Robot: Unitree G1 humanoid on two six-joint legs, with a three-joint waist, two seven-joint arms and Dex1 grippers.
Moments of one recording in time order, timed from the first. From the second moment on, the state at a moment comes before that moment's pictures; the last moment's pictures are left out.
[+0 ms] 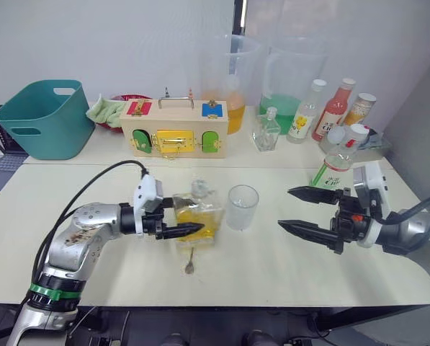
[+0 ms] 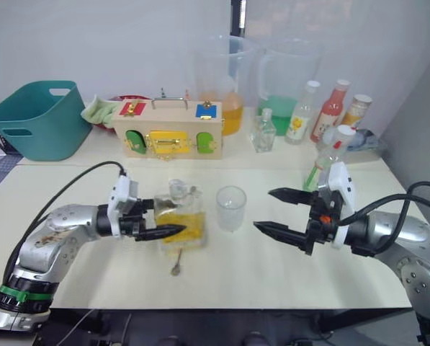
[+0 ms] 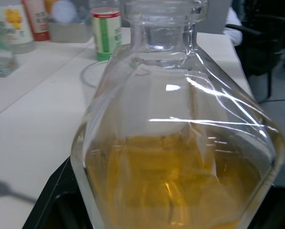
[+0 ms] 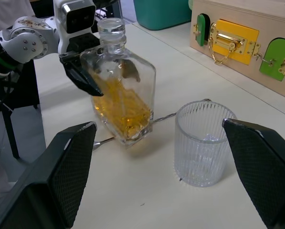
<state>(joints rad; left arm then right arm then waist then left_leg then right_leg) -0.44 0.64 -0.05 -0.12 -0.53 0.39 -1.19 -0.21 -0.88 -0.32 -0.53 0.93 0.76 0.88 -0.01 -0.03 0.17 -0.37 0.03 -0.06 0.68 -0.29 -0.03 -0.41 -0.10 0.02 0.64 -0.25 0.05</state>
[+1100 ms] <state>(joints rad) -0.53 0.45 -0.24 -0.01 -0.36 0.30 -1.23 -0.09 -0.97 -0.51 -0.64 1.11 0.82 0.76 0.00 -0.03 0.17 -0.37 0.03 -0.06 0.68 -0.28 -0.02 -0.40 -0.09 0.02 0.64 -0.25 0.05</state>
